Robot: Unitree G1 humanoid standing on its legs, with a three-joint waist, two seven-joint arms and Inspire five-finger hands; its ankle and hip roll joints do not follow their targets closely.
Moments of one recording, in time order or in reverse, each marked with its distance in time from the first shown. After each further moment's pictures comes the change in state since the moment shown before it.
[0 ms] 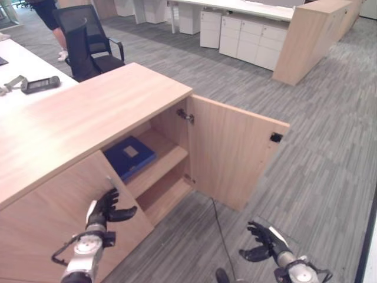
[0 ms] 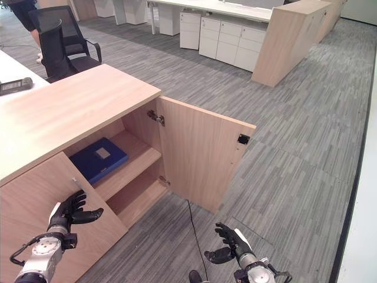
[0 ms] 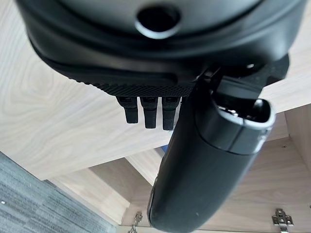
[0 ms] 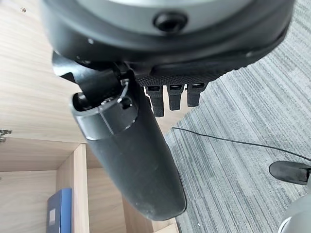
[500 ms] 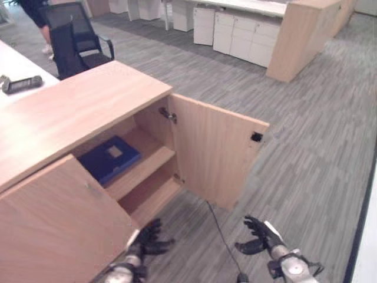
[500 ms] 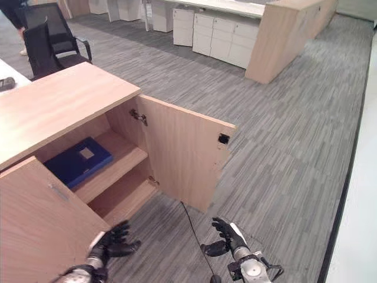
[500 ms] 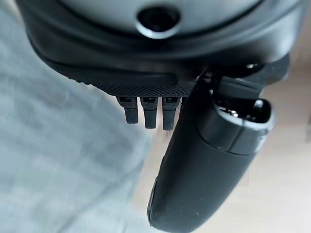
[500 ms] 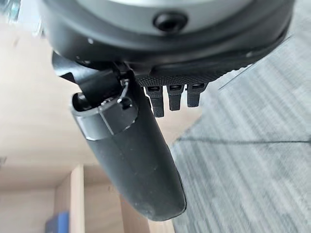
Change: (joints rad) left arm 0.194 -0.239 -0.238 -0.085 -0.005 0.009 -0.136; right arm -0.065 0.015 -0.018 0.043 -0.041 0.002 -0.038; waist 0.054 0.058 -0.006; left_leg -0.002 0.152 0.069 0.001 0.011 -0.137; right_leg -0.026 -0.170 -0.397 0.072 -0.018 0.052
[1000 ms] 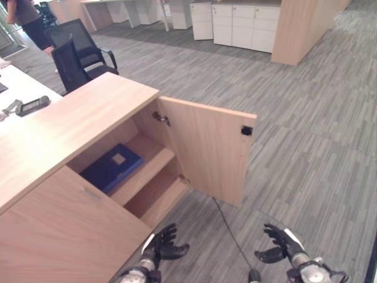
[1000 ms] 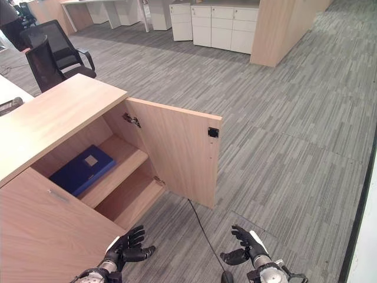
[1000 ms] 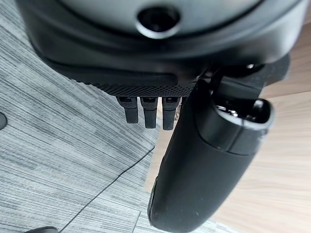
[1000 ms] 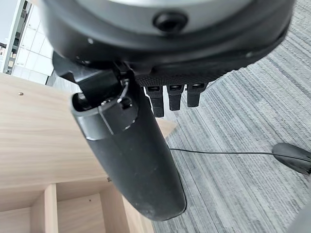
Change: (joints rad) left arm -0.017 -0.030 0.008 0.072 -0.001 0.001 -0.012; right arm 0.056 -0.088 -0.029 0.001 0.005 0.006 -0.005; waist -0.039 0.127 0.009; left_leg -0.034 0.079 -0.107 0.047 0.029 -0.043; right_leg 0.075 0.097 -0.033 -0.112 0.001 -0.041
